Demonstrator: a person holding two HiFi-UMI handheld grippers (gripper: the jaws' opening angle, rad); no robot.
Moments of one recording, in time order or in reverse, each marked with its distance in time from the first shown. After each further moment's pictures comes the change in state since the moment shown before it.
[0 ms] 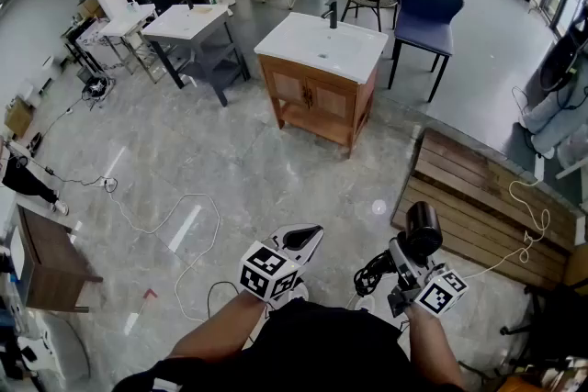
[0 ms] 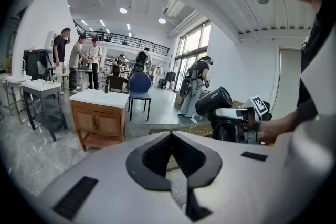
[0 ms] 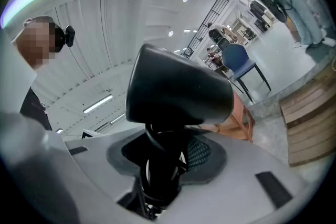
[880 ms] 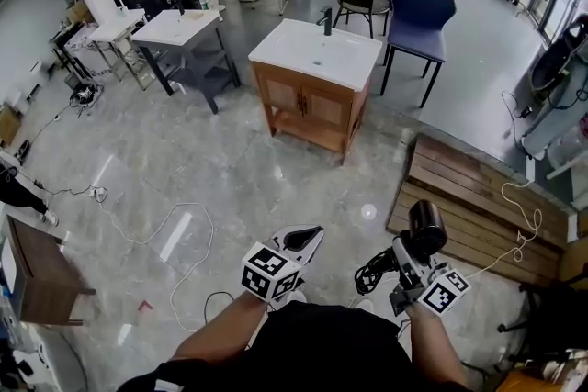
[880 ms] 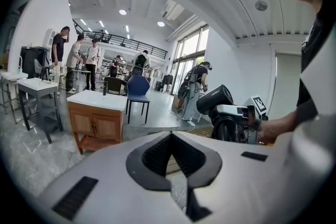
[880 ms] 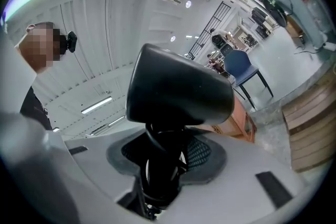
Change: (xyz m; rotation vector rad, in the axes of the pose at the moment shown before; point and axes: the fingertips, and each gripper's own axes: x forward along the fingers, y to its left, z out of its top) left arm -0.004 0.035 0.012 -0.004 -0.032 -0.041; right arm 0.030 0.016 0.015 -0.036 -0.058 -0.006
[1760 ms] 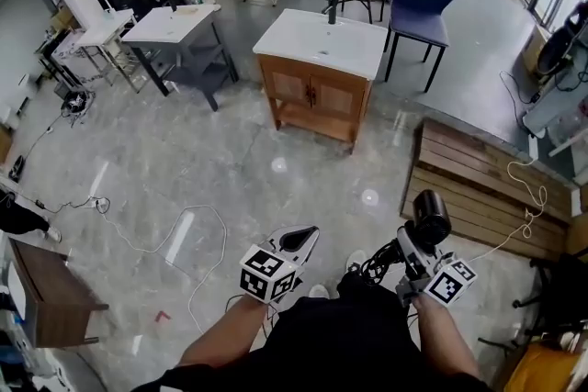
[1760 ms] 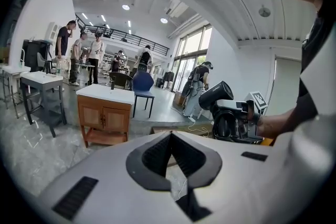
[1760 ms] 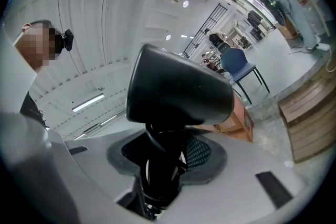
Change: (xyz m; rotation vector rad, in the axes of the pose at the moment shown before) left arm -0.071 0.087 -0.035 -0.034 0.035 -0.018; right arm 0.065 0.048 -0.055 0.005 0.009 -0.085
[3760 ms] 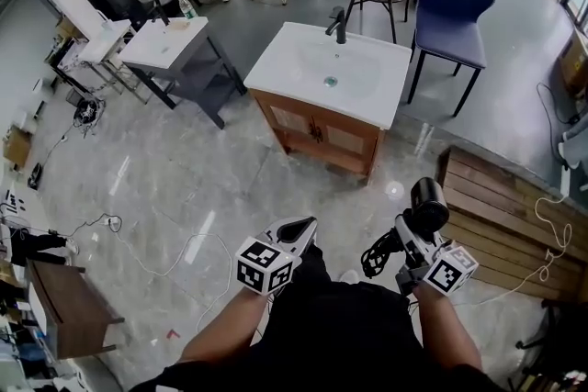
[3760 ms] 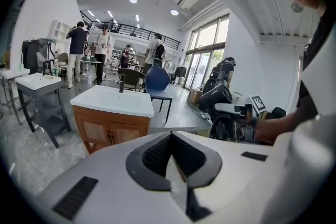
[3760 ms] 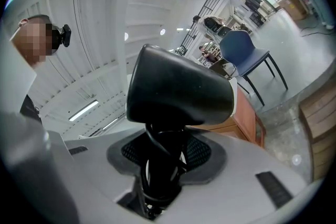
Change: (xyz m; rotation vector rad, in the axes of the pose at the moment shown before) left arm 0.229 0.199 0.149 -0.035 0.065 0.107; right arm 0.264 -0.207 0.127 0.087 0.053 0.059
